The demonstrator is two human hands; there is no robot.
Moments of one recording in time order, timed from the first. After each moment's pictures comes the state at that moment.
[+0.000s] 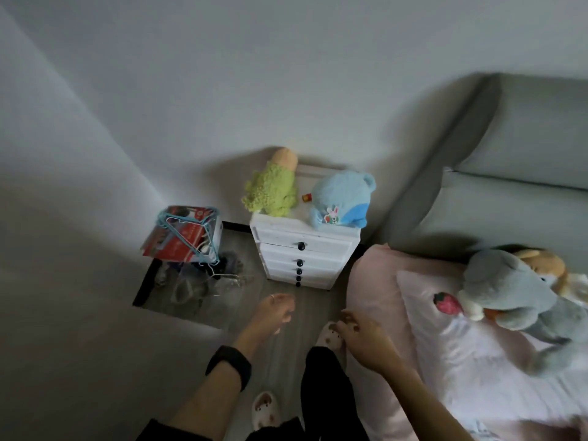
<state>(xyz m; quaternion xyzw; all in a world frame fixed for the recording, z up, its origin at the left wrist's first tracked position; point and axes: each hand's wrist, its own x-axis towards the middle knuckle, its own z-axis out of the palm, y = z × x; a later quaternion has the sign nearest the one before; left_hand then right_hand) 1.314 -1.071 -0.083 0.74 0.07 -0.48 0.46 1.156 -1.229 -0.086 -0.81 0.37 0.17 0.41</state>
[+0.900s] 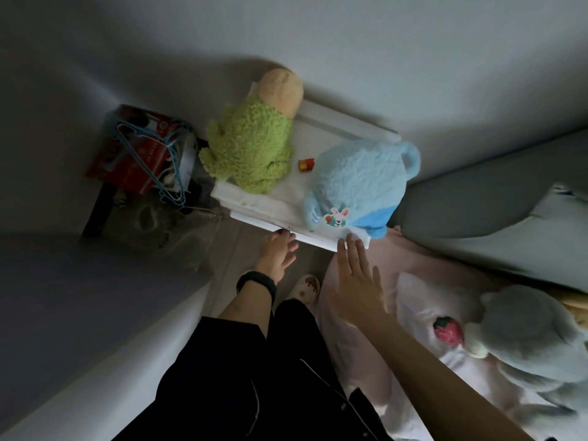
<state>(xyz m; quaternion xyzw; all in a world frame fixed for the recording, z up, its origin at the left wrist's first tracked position) 1.450 -1.247 -0.276 0.56 0.38 -0.46 0.57 1.311 -1.369 -0.203 -0.91 0.22 0.31 0.16</state>
